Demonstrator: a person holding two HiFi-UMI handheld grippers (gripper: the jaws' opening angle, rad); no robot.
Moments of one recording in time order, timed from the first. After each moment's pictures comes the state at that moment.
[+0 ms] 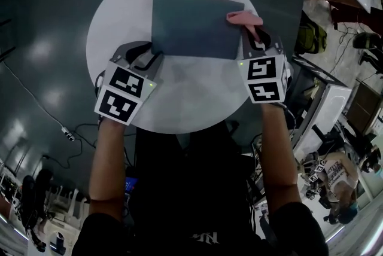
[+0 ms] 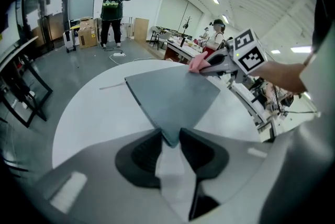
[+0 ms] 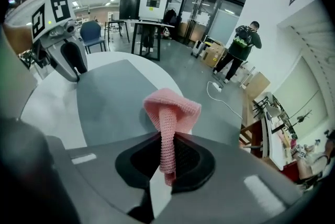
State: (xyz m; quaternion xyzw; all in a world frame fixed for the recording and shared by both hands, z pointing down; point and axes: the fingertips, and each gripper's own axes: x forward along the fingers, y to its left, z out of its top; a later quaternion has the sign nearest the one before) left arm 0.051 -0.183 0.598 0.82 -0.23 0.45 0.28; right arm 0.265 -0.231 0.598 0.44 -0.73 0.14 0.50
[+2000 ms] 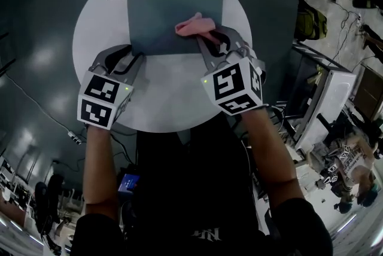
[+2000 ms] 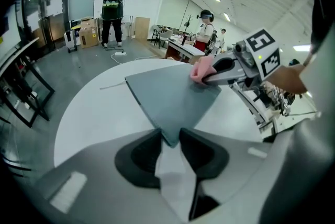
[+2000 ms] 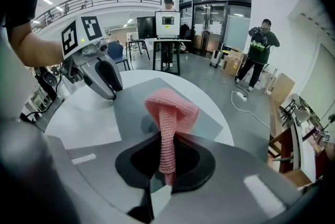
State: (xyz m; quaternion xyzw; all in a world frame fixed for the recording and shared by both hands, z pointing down) left arm 0.041 -0.186 0.591 0.81 -0.24 0.46 0.27; right arm 0.188 -0.204 0.584 0.35 -0.82 0.15 0.43
